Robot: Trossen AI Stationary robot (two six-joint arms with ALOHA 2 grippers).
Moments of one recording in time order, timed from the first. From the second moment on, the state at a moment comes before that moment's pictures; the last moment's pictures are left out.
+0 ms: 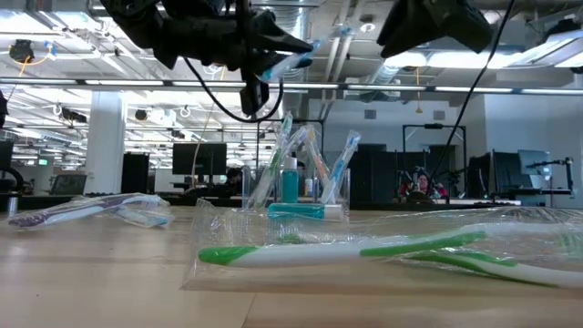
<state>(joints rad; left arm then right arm) 0.09 1.52 0.79 0.49 0.32 -0.61 0.53 1.71 1.38 -1.13 1.12 0.14</state>
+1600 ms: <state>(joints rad) 0.14 1.38 0.45 0.85 -0.45 -0.21 0.53 1.17 0.82 -1.18 1.35 1.21</state>
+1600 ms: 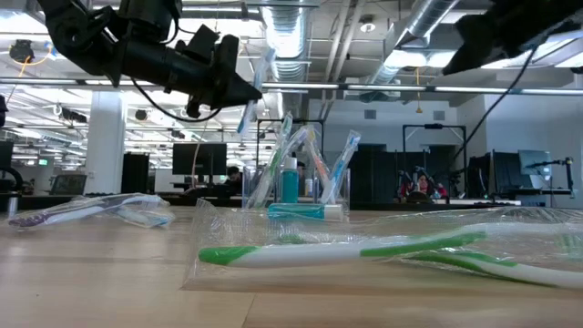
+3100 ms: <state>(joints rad) 0.26 1.75 0.45 1.35 -0.38 -0.08 0.22 0.58 0.24 0.35 0.42 -0.03</state>
